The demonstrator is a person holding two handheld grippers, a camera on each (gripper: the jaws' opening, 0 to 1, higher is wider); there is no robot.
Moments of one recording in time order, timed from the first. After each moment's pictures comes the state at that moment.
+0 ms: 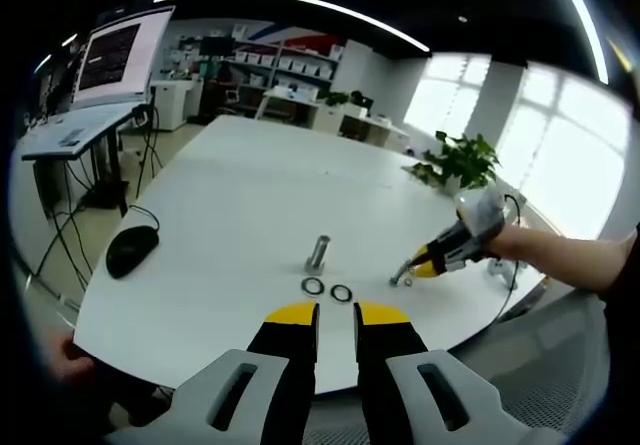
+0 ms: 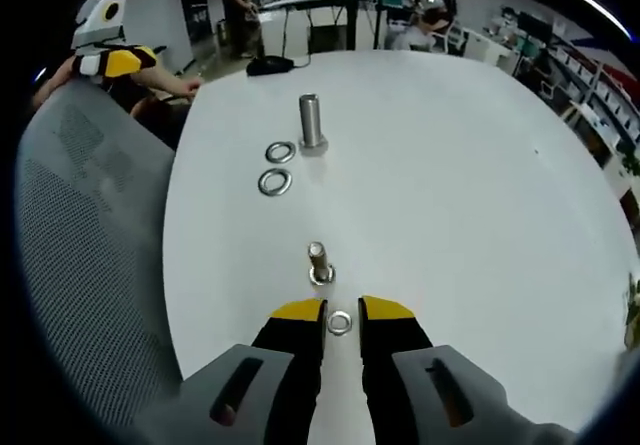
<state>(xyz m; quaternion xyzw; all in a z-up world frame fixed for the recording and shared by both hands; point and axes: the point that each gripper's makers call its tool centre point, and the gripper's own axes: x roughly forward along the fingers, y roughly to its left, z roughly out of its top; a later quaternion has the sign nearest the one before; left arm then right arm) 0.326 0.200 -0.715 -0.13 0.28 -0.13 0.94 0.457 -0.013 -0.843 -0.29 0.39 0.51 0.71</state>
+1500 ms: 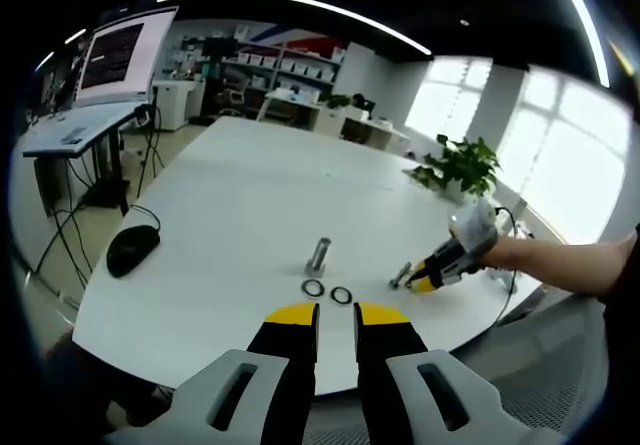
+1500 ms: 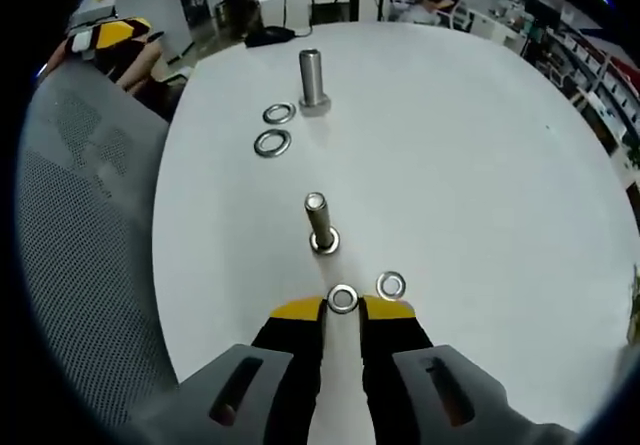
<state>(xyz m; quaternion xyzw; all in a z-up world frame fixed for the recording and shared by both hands) 0.327 0.200 -0.714 -0.14 0.27 -0.13 0.94 0.452 -0.027 -0.866 -0.31 0.42 0.50 0.69</state>
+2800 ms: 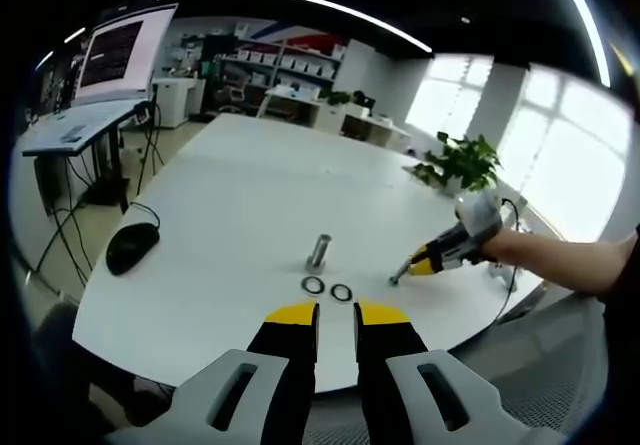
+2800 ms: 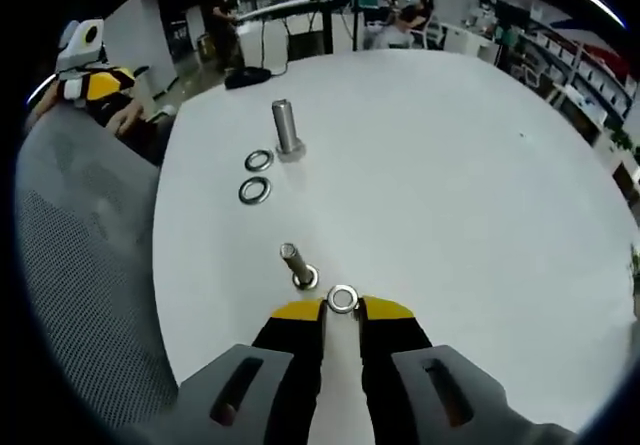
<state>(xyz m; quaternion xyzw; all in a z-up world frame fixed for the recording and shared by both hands) 0.326 0.200 -0.716 -0.14 0.28 -0.13 0.94 0.476 -0.017 -0.837 -0.24 0.38 0.48 0.75</state>
